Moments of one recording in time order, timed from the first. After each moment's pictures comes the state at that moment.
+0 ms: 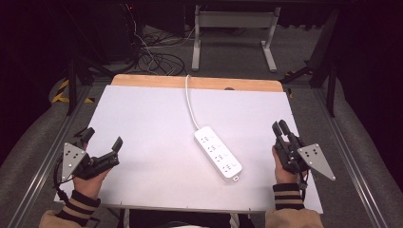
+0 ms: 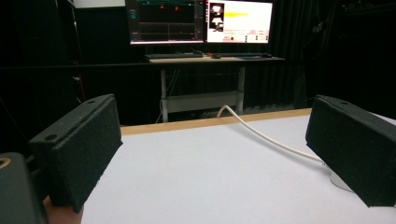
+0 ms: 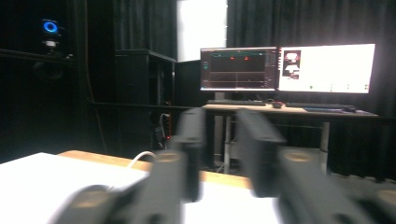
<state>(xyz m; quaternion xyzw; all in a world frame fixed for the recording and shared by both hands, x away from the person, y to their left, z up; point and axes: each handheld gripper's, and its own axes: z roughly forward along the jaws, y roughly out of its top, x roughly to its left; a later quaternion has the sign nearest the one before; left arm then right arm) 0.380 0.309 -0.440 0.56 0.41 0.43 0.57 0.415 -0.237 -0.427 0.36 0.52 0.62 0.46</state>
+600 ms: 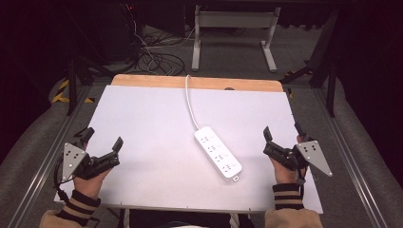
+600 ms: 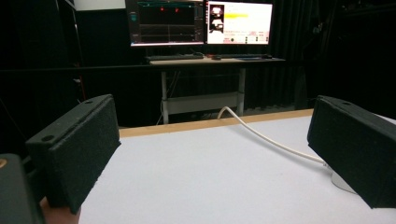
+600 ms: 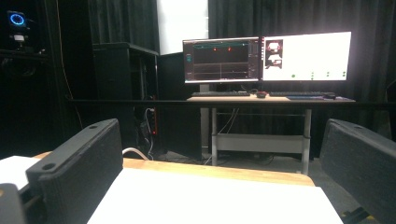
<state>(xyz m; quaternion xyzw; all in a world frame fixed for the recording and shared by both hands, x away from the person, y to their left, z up) 0.380 0.308 -0.440 0.56 0.41 0.43 0.57 0.425 -0.237 -0.429 0.40 0.50 0.61 0.47</state>
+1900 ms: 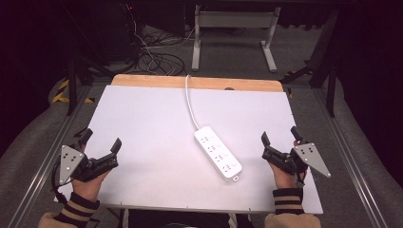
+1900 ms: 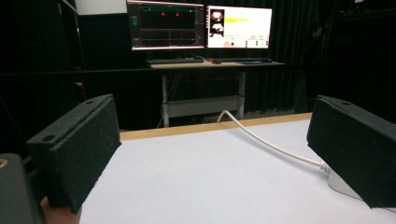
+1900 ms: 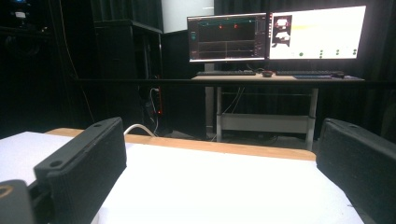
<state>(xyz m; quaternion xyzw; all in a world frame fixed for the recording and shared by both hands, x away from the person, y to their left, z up) 0.373 0.308 -0.436 0.56 0.41 0.43 0.58 0.417 -0.236 -0.437 0.42 0.54 0.59 0.44</state>
